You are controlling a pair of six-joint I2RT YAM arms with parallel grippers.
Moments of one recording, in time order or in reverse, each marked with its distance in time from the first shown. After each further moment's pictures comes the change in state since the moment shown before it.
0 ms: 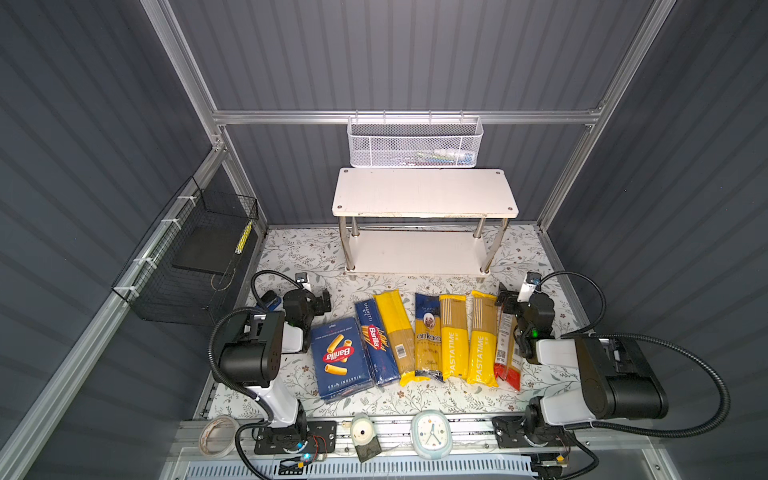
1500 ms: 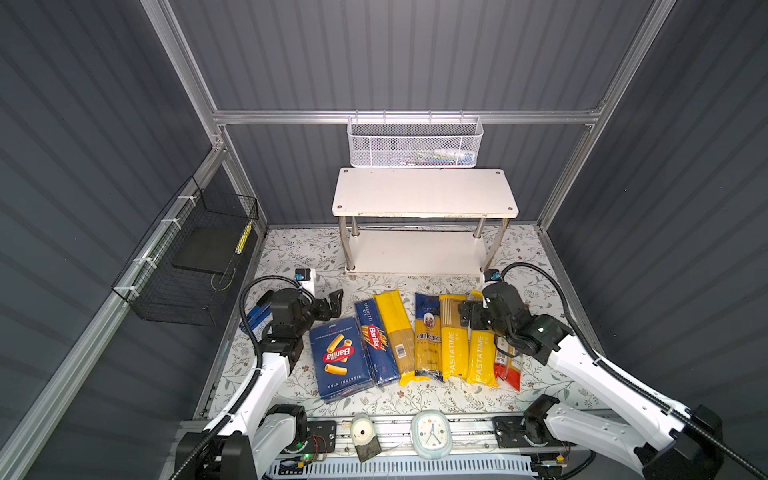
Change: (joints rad) left arm -0.089 -0.712 0.009 -0.735 0.282 -0.135; right arm 0.657 -0.417 0.504 -1.490 0.169 0.457
